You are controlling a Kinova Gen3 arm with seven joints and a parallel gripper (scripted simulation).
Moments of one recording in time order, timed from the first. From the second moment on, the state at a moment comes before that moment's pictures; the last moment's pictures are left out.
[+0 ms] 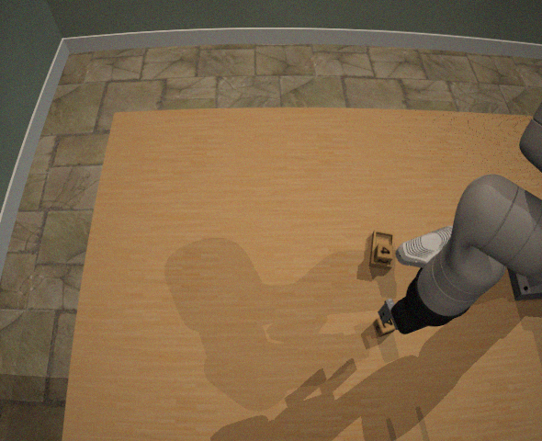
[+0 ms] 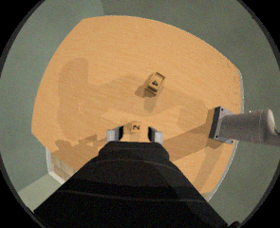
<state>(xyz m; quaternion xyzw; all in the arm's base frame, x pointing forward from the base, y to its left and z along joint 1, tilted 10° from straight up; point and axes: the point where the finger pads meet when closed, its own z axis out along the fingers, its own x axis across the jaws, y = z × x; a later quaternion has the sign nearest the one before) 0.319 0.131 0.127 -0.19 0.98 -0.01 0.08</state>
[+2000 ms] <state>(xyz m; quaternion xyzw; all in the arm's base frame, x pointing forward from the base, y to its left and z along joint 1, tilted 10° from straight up) 0.301 0.117 0.117 0.22 0.97 0.02 0.07</state>
